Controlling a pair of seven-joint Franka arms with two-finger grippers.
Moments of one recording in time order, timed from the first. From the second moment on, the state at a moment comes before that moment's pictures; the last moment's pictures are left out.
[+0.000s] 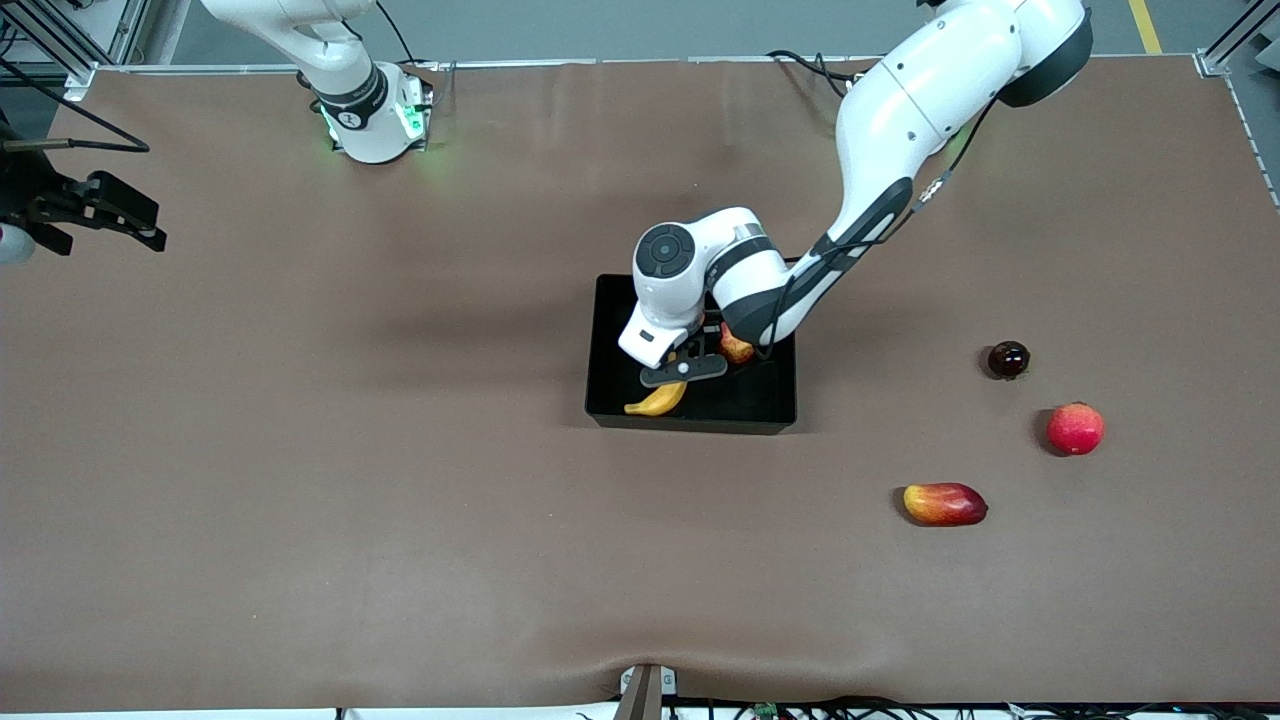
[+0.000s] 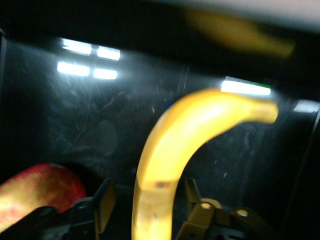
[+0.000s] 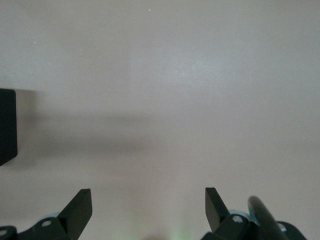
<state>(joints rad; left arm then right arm) -0.26 0.81 -0.62 -1.58 0.62 2.17 -1.28 0.08 -0.03 -0.07 -1.53 -0.02 1.46 -0.03</state>
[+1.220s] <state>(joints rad) 0.15 0.38 -0.63 -1.46 0.40 1.79 -0.82 0.08 -0.02 -0.07 -1.53 -0.02 1.48 -0.03</state>
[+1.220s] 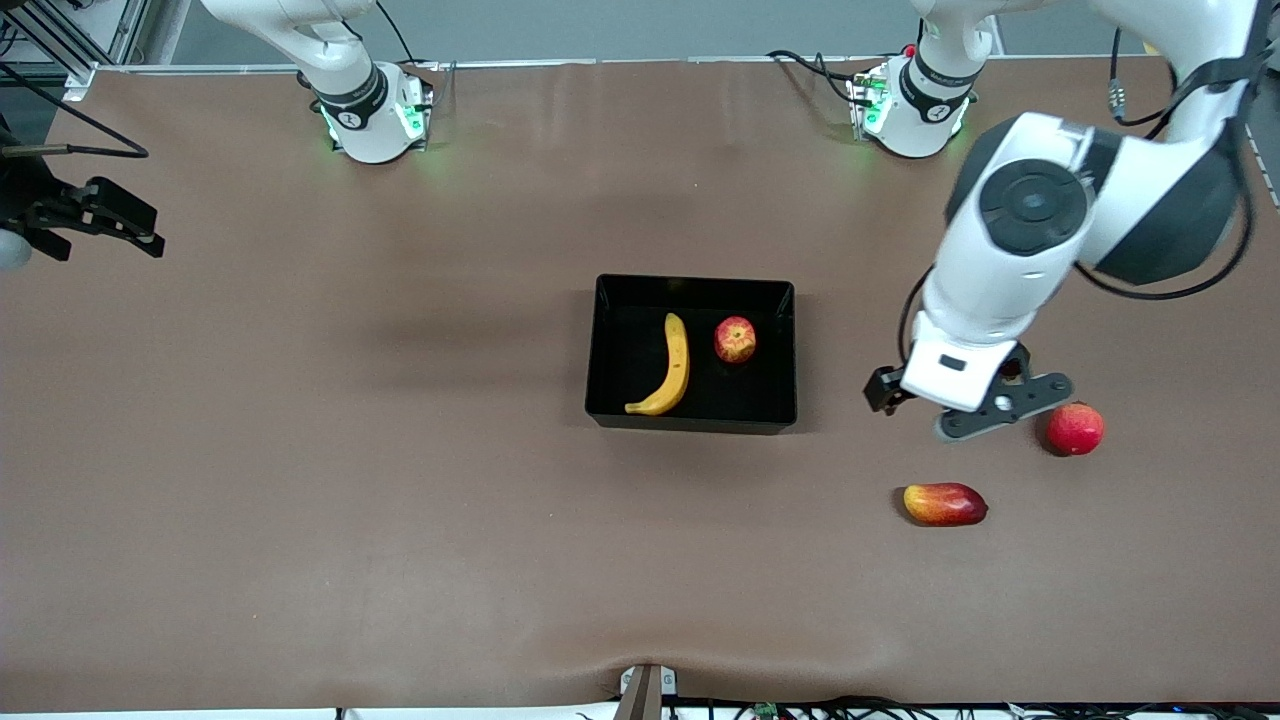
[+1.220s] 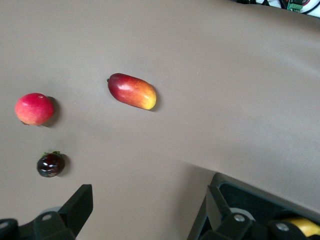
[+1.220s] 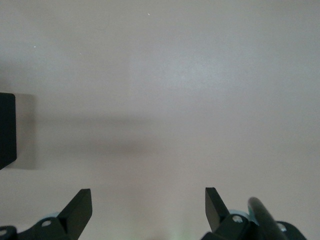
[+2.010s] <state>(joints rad) 0.11 0.13 -0.26 -1.44 0.04 1.59 -0.30 0.08 -0.02 -0.07 -1.53 -0.02 1.48 -0.03</state>
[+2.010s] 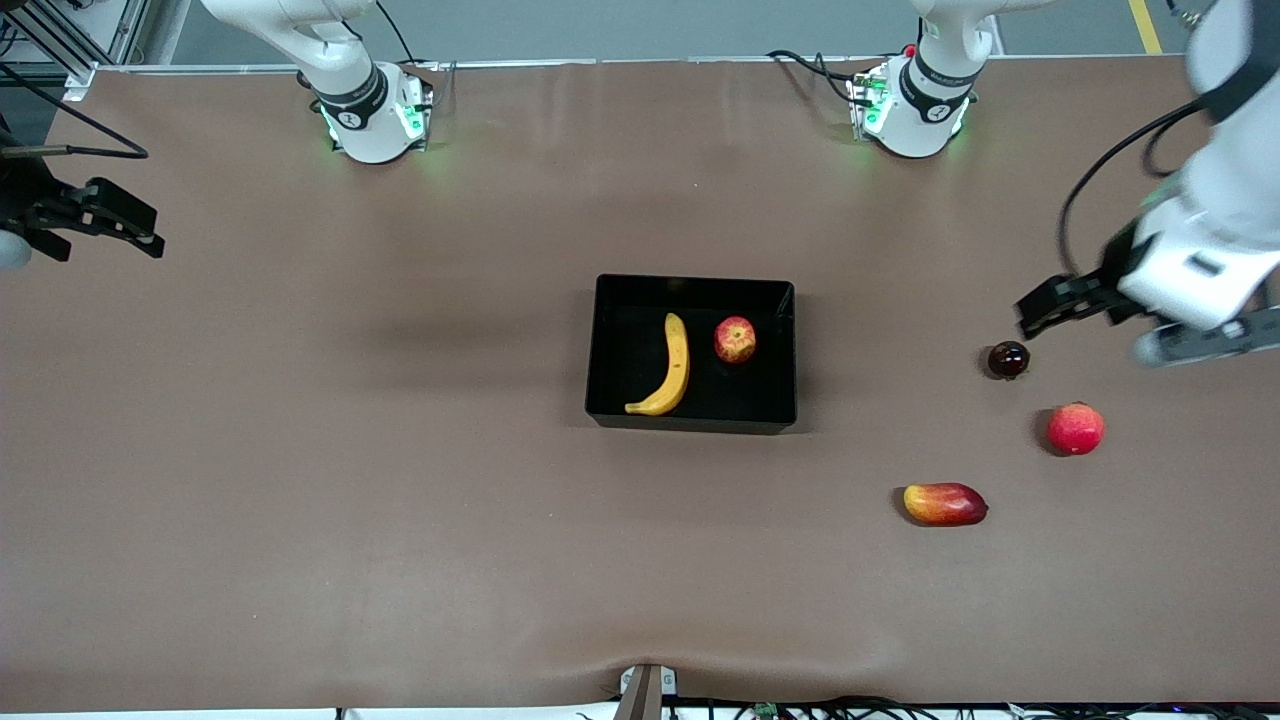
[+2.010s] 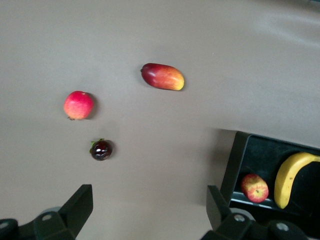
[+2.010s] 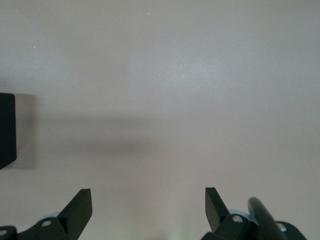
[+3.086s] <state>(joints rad) 0.07 -0.14 -0.08 -1.67 0.01 1.53 -0.16 0.05 -0.02 -0.08 -1.53 -0.02 1.48 -0.03</state>
